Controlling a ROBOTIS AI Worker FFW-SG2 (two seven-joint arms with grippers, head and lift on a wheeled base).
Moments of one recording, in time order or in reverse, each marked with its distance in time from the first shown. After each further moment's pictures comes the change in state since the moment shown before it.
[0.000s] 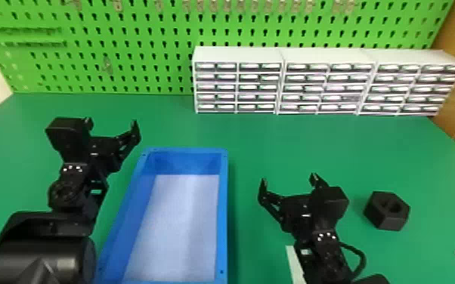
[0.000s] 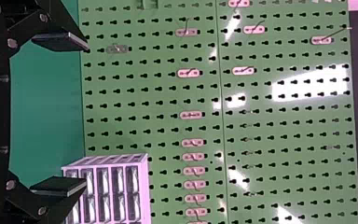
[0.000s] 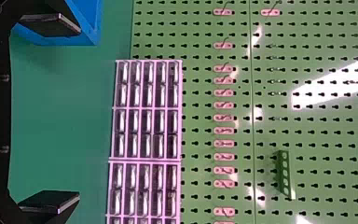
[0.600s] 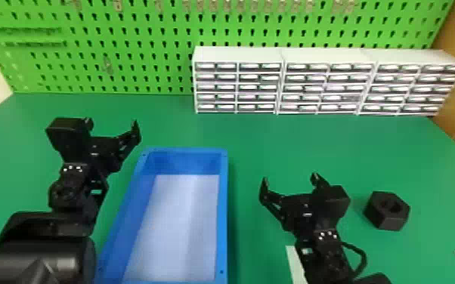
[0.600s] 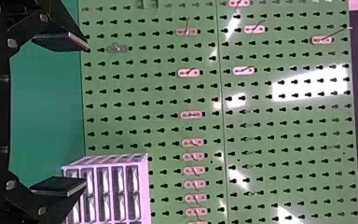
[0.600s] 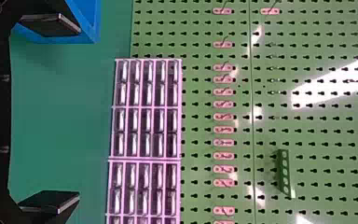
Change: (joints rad) left arm 0.000 0.000 0.000 0.000 0.000 0.000 0.000; right arm -0.004 -0.006 0.000 0.000 -0.008 0.002 0.001
